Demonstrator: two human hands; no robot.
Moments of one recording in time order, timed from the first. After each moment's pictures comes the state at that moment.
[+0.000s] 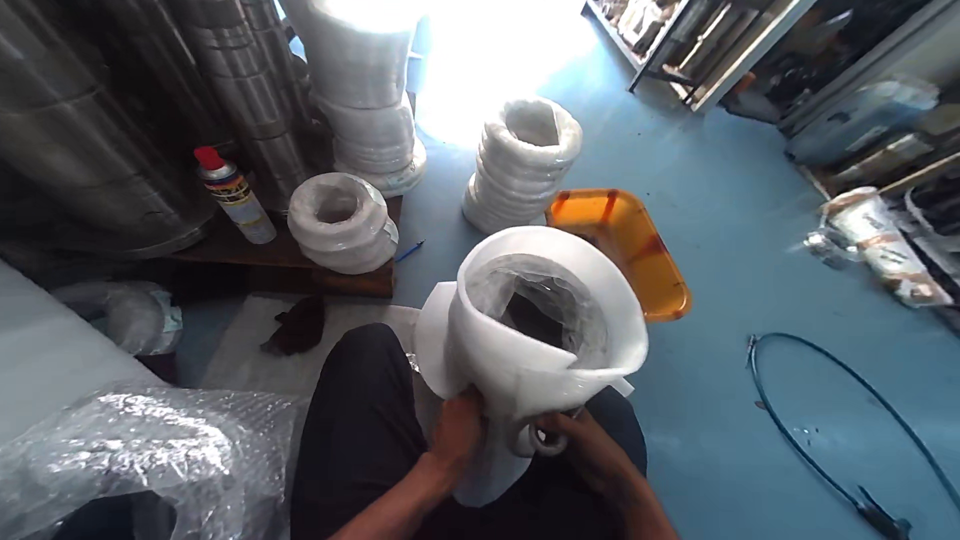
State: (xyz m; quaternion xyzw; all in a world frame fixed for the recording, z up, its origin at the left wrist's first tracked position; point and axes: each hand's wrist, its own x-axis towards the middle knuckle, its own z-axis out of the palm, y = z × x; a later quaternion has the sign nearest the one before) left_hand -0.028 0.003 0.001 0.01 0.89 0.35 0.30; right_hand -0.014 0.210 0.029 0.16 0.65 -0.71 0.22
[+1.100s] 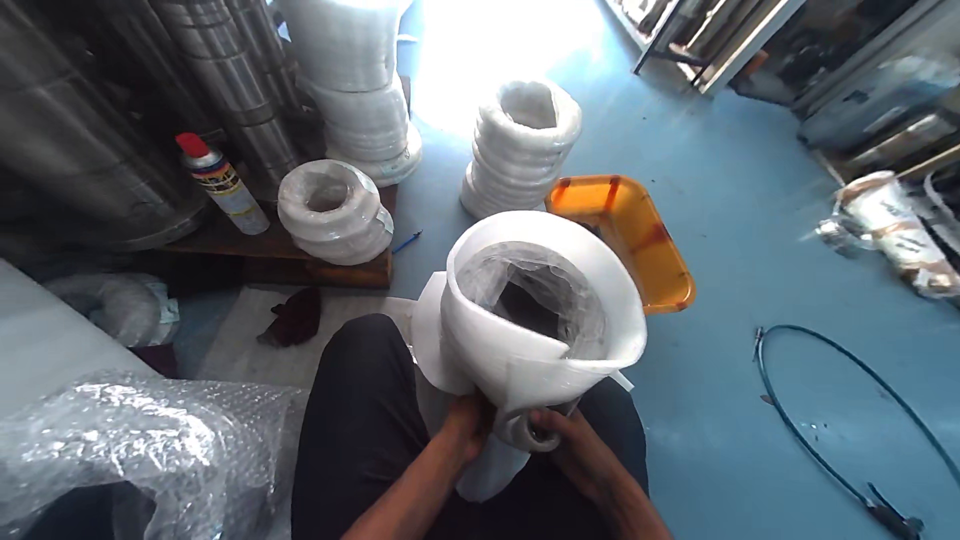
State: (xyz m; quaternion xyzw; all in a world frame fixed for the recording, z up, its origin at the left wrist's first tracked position) left_hand -0.028 0.045 -0.049 -0.42 0.33 0.80 0.27; right_hand -0.005 0.202 0.024 0.17 0.59 -0.76 0.21
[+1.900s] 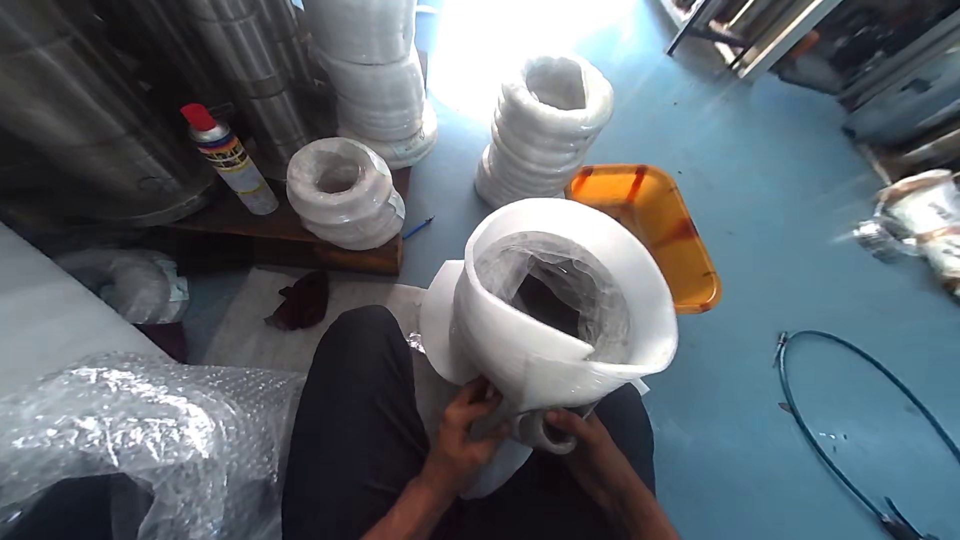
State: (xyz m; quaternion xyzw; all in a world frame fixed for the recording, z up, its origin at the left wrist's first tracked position) left_hand 0.015 0.009 -0.048 0.05 0.65 0.76 -0.01; right_hand -0.006 0.199 0.019 0.19 0.58 -0.77 0.18
